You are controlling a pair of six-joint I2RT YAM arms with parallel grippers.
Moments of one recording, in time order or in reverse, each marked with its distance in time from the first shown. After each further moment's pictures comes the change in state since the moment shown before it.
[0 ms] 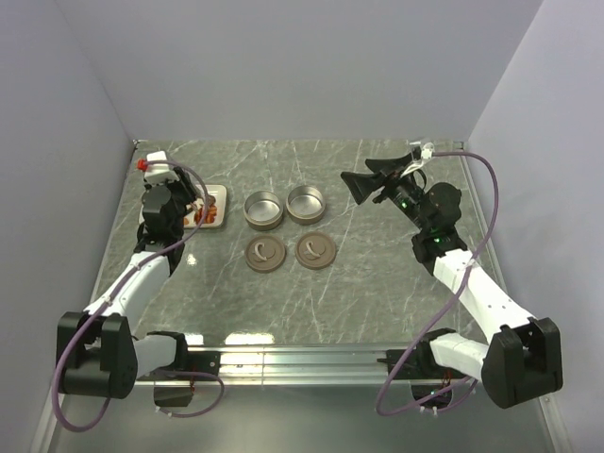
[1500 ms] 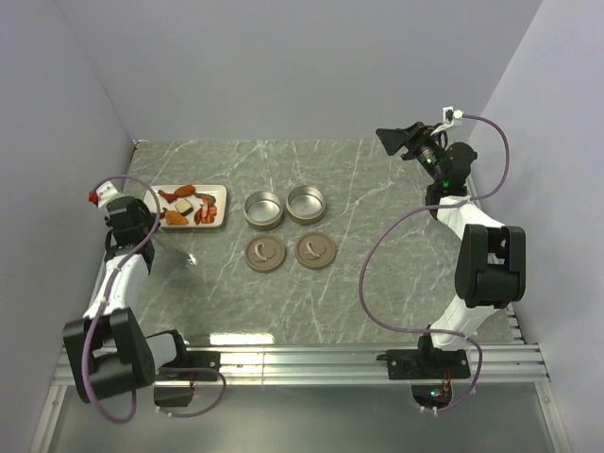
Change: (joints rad) left arm 0.382 0.033 -0.010 -0.448 0.047 -0.279; right arm -0.329 0.576 0.319 0.274 -0.162 0.259
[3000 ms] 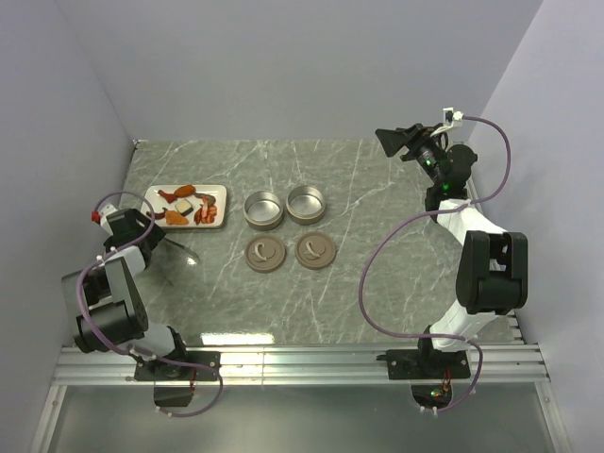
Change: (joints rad) left arm 0.094 0.242 -0.050 0.121 0.104 -0.064; right arm 0.013 -0.048 -0.032 -0.005 0.027 -0.034
